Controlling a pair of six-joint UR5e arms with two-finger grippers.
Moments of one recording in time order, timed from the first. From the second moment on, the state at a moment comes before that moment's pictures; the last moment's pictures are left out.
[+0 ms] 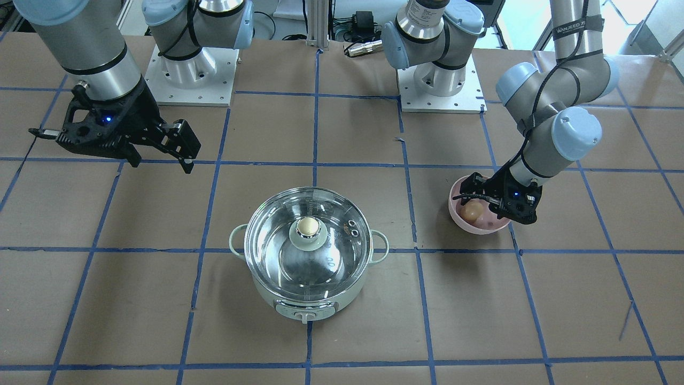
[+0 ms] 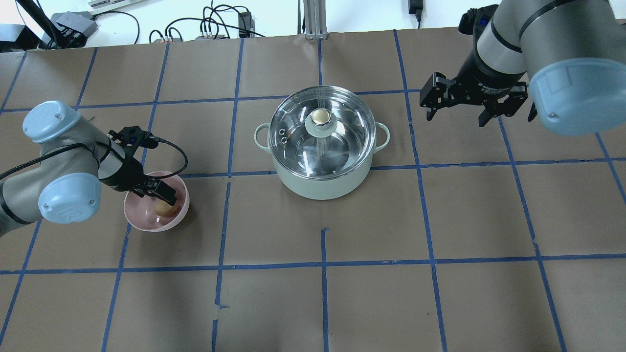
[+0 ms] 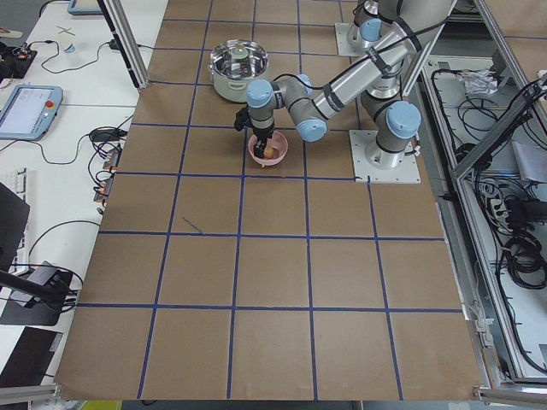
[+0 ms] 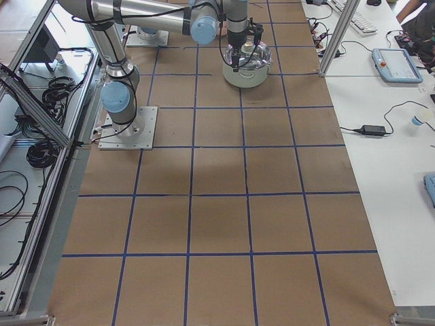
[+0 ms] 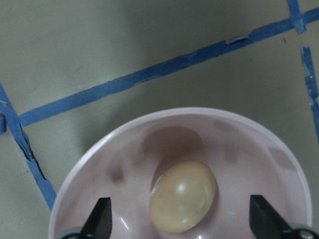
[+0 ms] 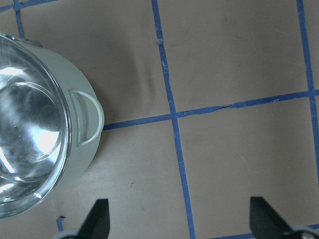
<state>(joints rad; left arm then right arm) -1.20 -1.75 -2.12 -0.93 1.47 0.71 1.53 -1.57 1.73 -1.81 -1.52 0.12</state>
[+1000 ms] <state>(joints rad) -1.20 -1.78 -2.15 -0.86 1.46 0.72 1.53 -1.57 1.73 -1.81 -1.52 0.12</state>
